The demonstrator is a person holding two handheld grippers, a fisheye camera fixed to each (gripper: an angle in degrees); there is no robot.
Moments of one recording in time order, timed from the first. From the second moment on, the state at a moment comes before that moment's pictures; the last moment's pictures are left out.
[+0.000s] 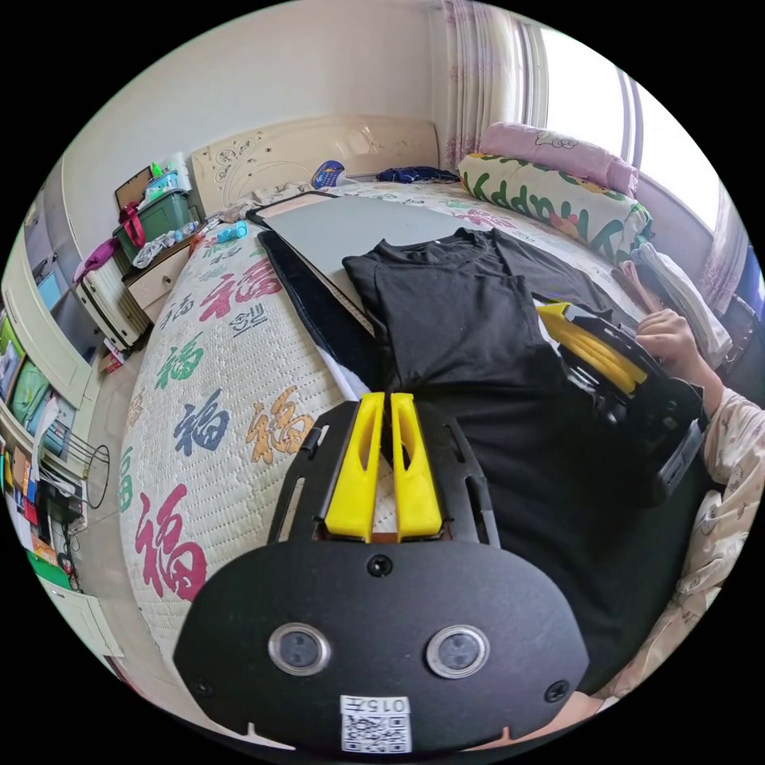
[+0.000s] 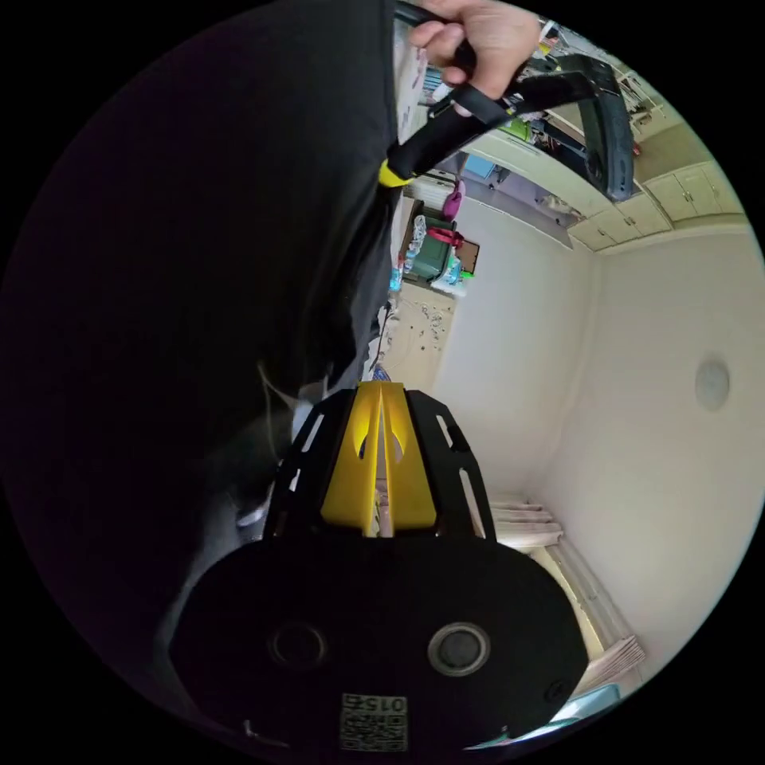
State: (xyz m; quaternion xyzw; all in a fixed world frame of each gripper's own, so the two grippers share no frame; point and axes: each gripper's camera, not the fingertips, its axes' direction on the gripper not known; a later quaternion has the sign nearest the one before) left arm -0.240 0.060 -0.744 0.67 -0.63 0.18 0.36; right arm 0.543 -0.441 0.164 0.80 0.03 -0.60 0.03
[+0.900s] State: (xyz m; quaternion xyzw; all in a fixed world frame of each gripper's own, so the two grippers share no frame) left arm -0.236 0.065 -0.758 0.67 -0.63 0.18 0.36; right arm 0.868 -0.668 0.339 0.80 0.07 -0.60 0.03
